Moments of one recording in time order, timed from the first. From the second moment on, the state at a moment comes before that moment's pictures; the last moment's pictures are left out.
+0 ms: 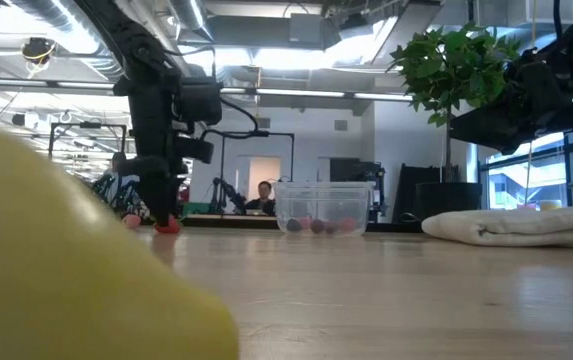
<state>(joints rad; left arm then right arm) 0.47 1.58 0.82 -0.56 -0.04 0.32 -0.33 0.12 0.01 0.03 0.05 0.12</state>
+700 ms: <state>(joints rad) 0.46 1.62 0.82 -0.55 -0.06 0.29 -0.33 0.12 0.01 0.03 0.05 0.12</state>
